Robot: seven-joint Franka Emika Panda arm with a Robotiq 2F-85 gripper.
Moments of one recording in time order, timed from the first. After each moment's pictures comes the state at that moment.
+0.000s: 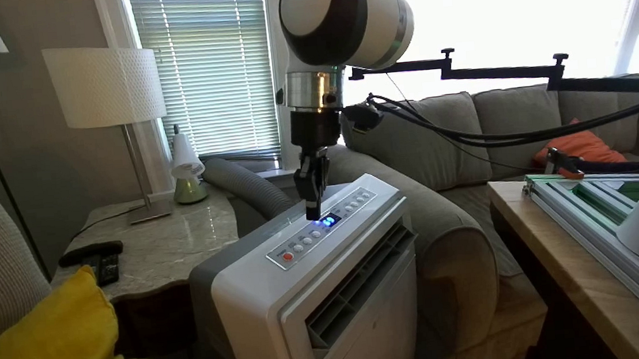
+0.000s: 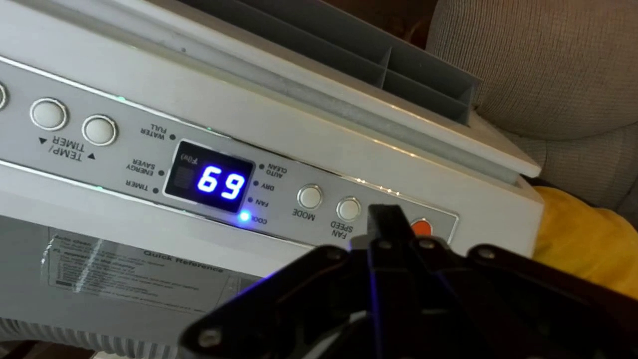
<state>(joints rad) -0.15 0.32 0.00 -2.43 0.42 2.77 -0.43</state>
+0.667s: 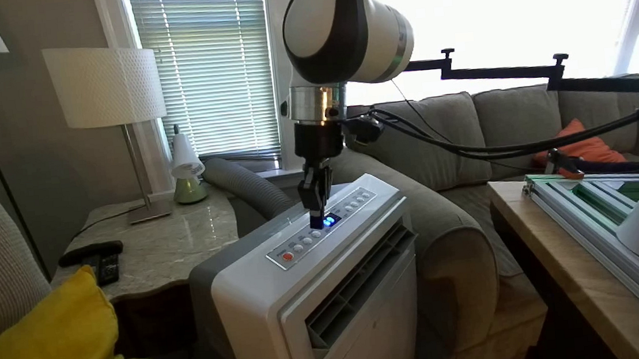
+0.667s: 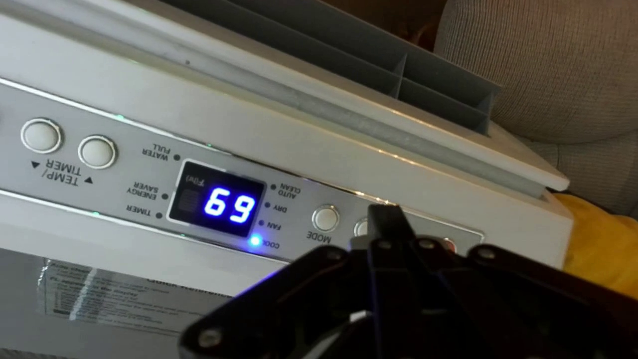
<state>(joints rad) -0.21 0.37 0.05 -2.42 0.41 2.81 -0.43</state>
